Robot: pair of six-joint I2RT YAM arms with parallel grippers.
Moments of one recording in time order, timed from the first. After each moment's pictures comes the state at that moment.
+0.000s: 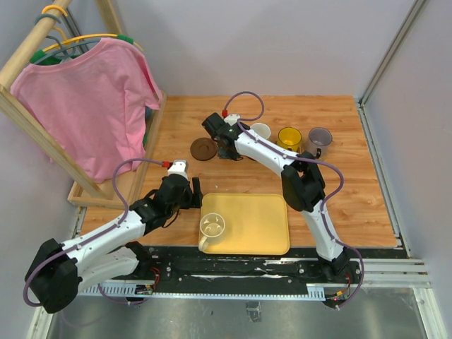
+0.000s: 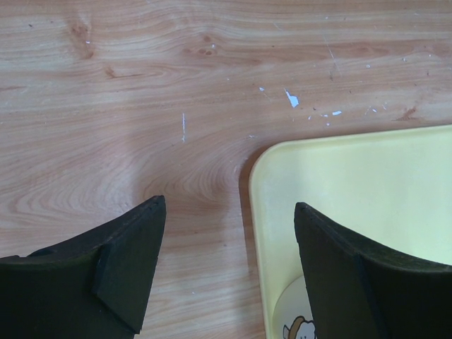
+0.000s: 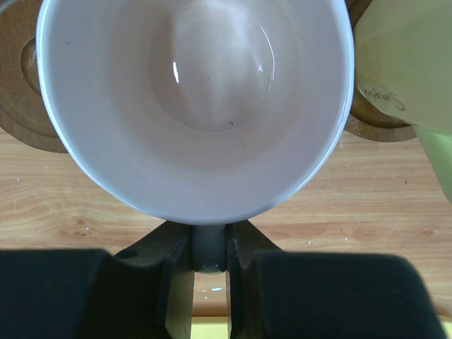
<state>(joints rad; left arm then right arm) -0.70 0.96 0.47 -0.18 -0.34 -0.52 0.77 2.25 2.01 -0.86 0.41 0.73</state>
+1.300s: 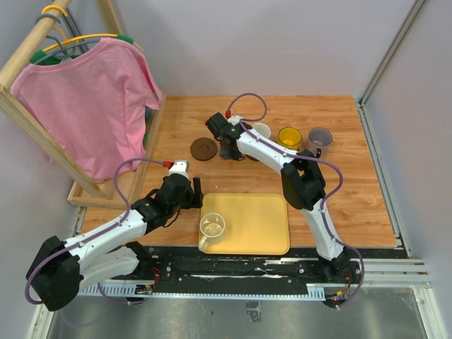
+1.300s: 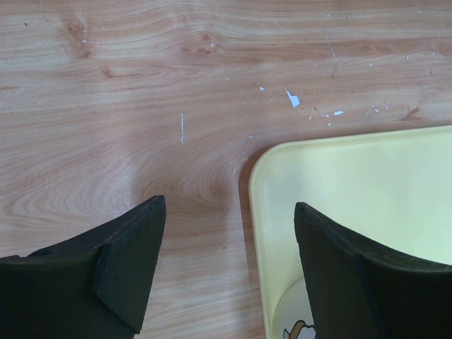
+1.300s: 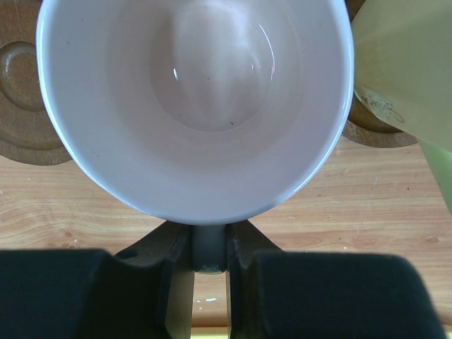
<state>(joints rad) -0.70 0.98 0.47 -0.17 -0.34 -0.52 0.74 2.27 1.99 -0.85 0.38 0.74</state>
